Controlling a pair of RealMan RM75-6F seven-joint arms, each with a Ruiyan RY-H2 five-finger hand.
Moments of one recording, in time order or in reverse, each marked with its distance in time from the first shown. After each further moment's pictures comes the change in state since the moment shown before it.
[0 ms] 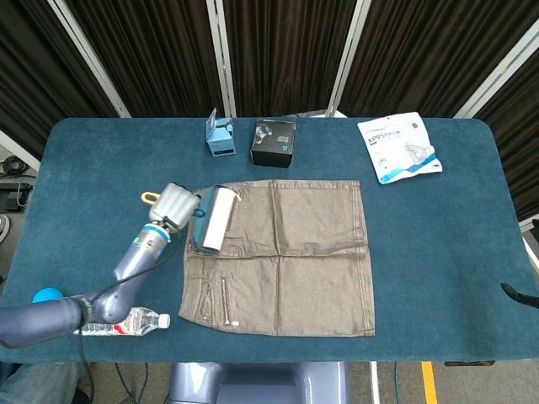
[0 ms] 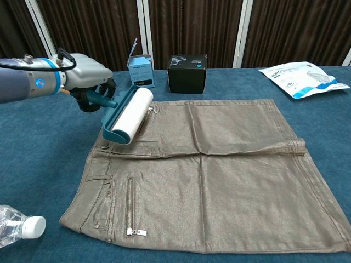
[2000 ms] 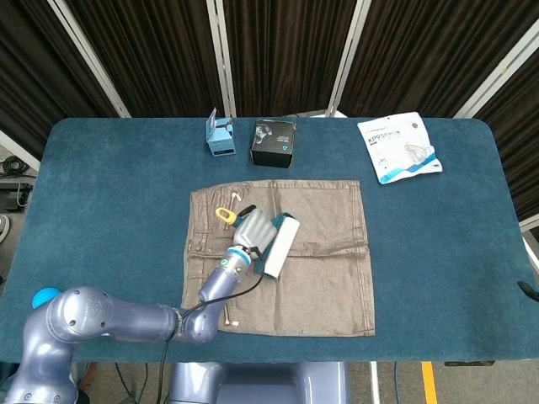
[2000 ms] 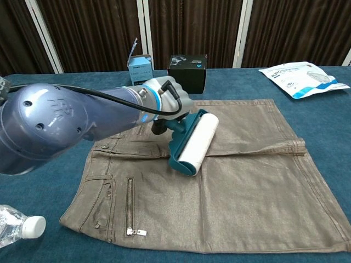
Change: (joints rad) left arm -0.386 -0.302 0.076 0.069 -0.343 0.159 0.364; right arm -0.020 0.030 0.019 0.025 0.022 0.001 0.099
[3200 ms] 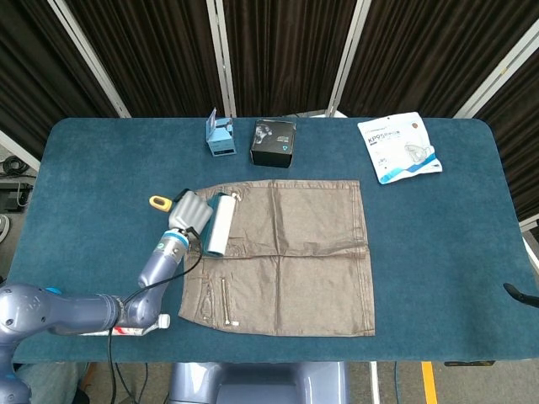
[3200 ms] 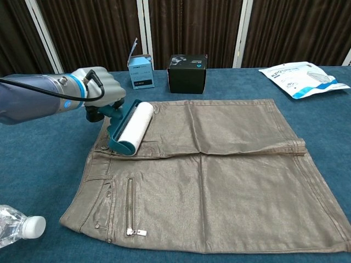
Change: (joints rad) left arm 0.167 0.189 0.135 -0.031 0.098 -0.017 -0.134; right arm 0.011 -0.015 -0.014 -0.029 -0.023 0.000 -0.068
